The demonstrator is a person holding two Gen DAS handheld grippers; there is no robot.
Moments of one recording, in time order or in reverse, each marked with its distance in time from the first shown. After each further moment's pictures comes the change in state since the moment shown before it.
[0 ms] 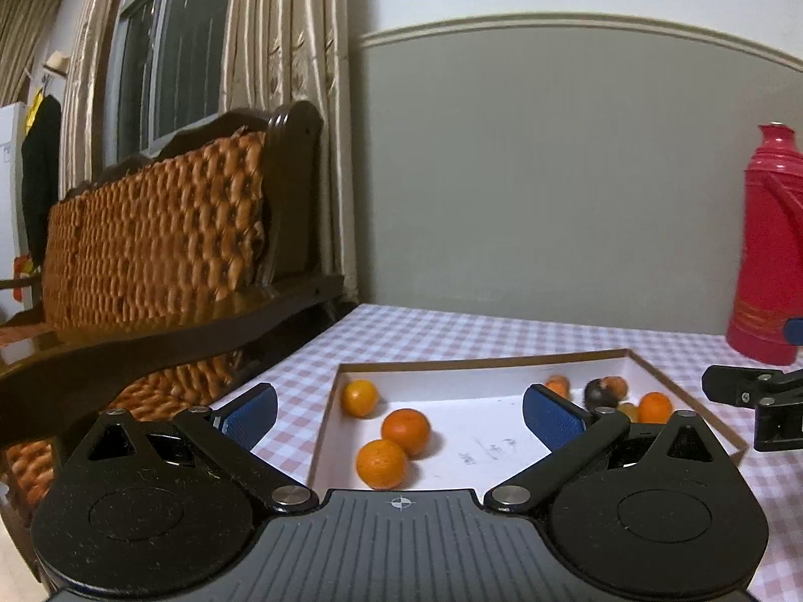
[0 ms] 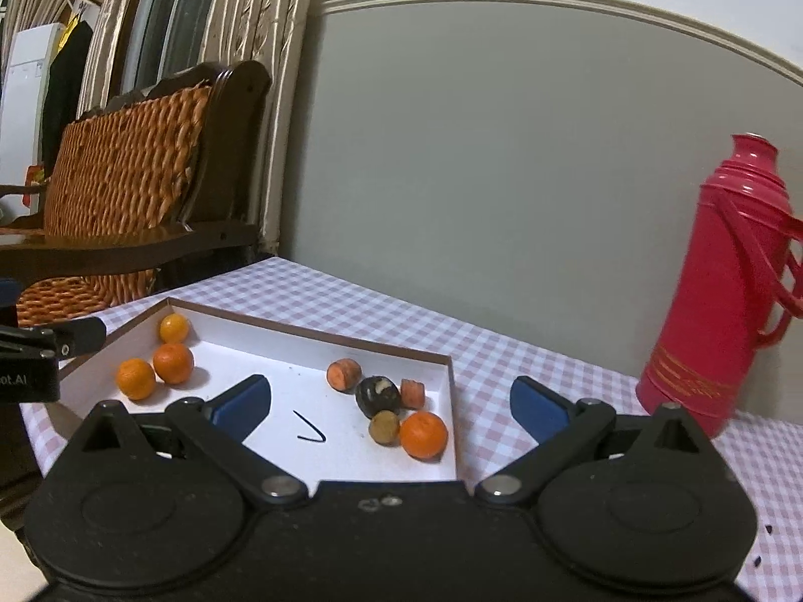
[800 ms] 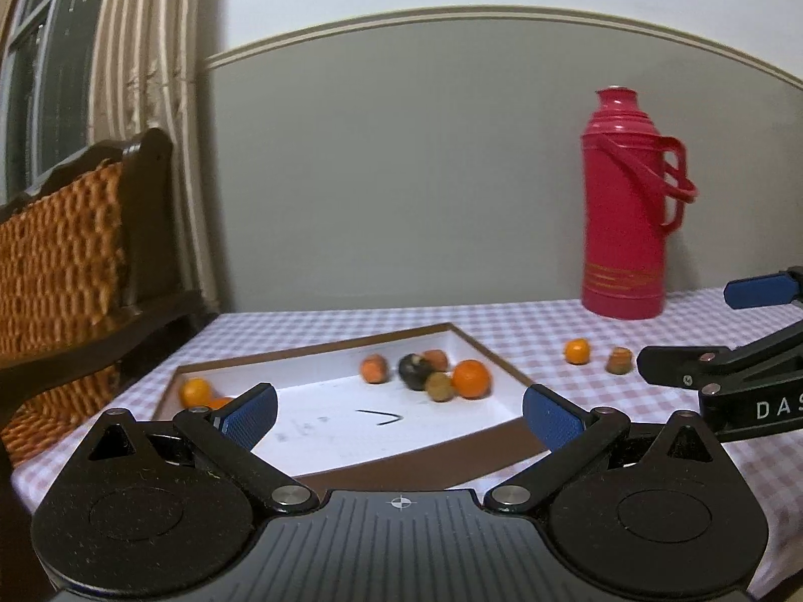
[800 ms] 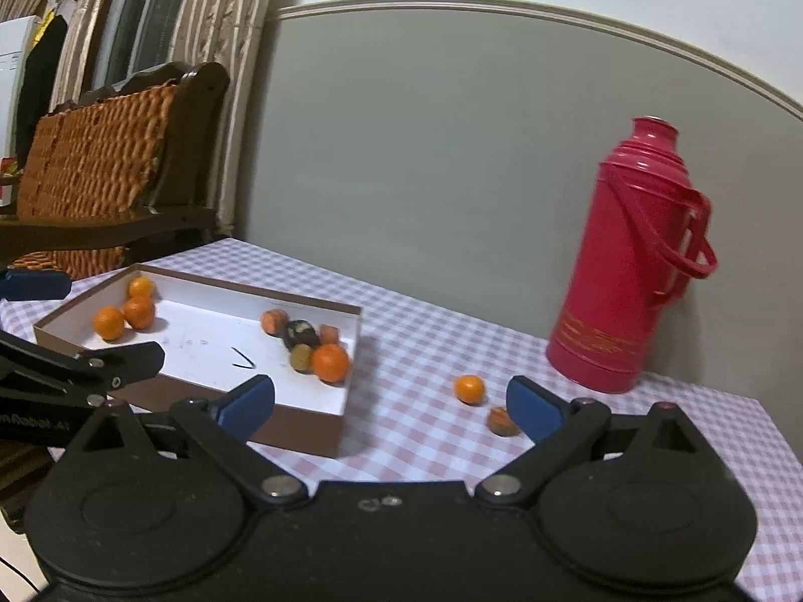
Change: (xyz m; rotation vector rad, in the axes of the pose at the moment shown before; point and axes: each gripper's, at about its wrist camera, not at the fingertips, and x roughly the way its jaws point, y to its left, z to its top) left arm -0.046 -0.090 -0.015 0.126 -0.009 -0.261; right arm -0.073 -0.046 -0.039 0.006 0.011 -0.108
